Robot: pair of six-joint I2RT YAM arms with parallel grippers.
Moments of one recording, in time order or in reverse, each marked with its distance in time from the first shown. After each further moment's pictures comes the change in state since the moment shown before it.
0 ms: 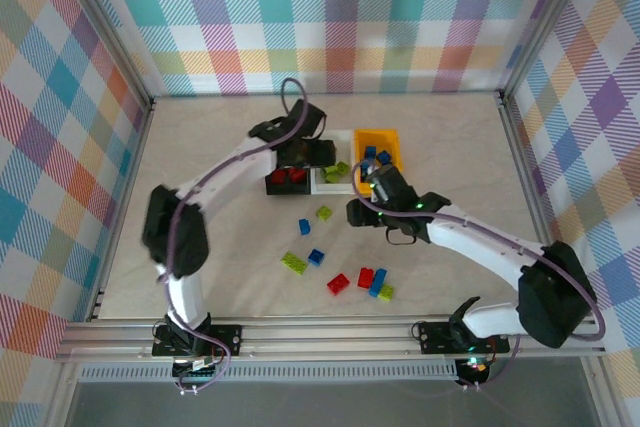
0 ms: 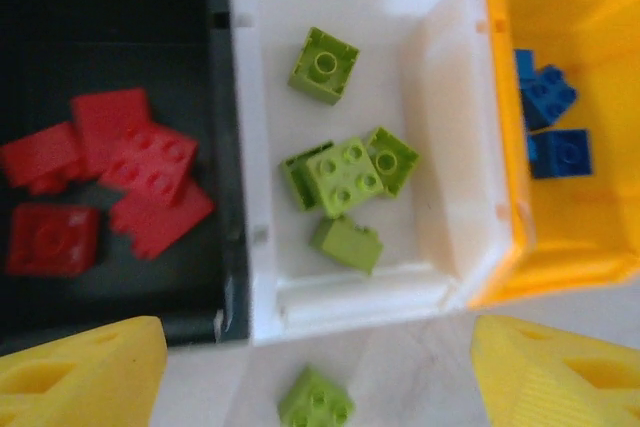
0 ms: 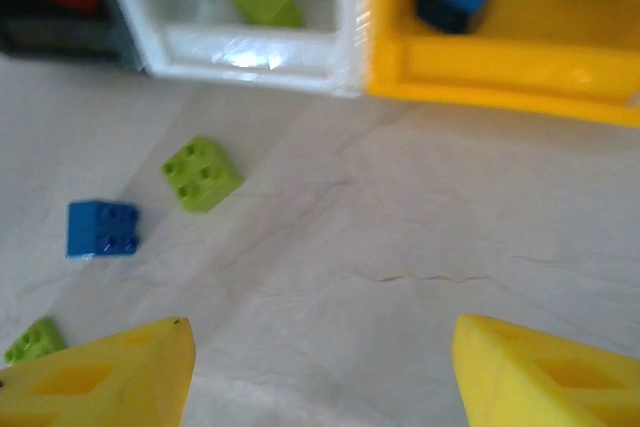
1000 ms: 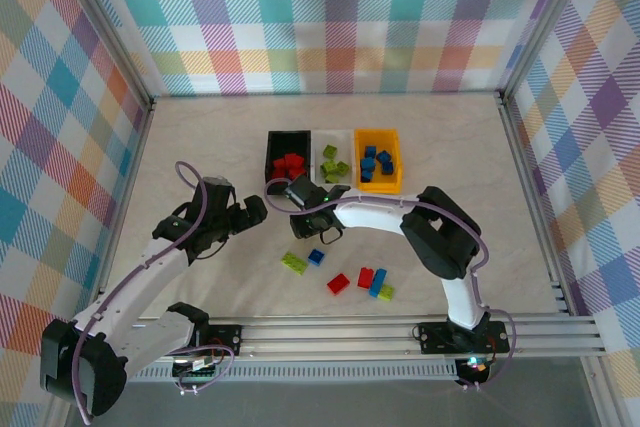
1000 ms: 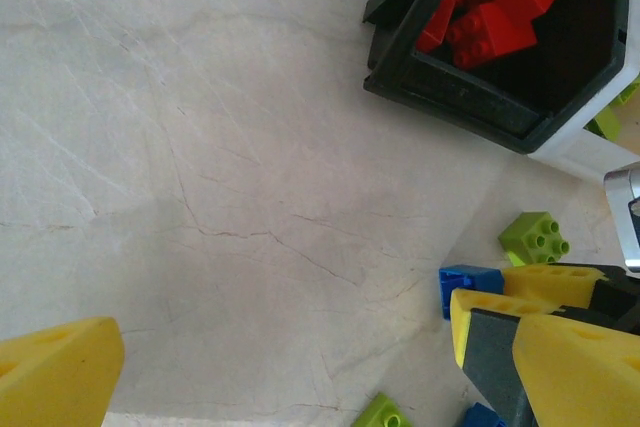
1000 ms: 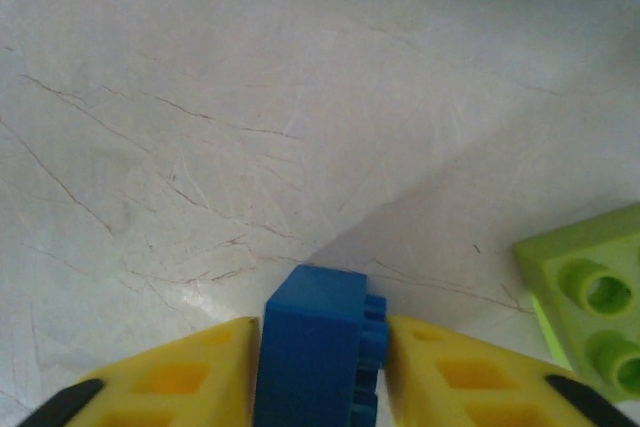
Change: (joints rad) left arm 0.233 -0.802 -0.892 0.144 0.061 -0.145; right arm 0.218 0.643 0.470 -0.024 0.019 -0.020
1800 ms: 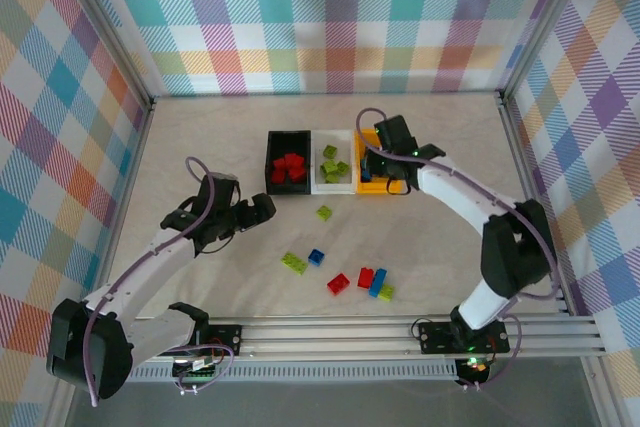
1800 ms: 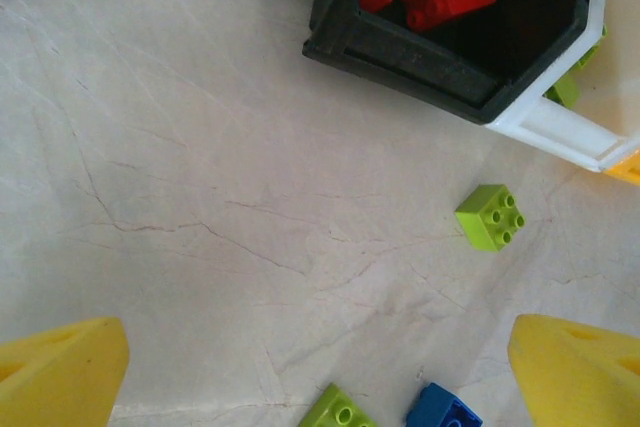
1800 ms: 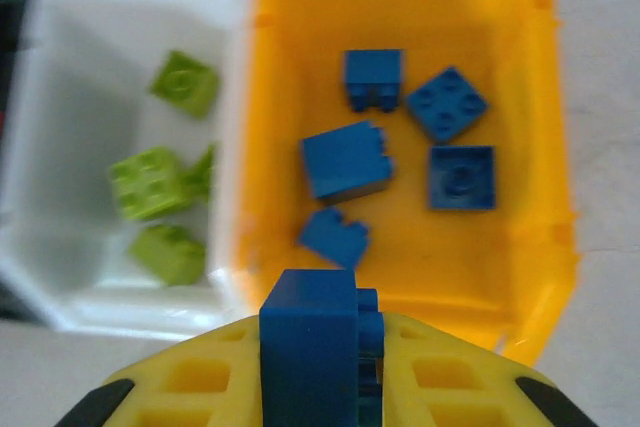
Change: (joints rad) left arm 0.013 0.098 0.006 0.078 0.144 0.002; right arm -0.475 -0.336 -0.092 -0.035 0.061 -0.032
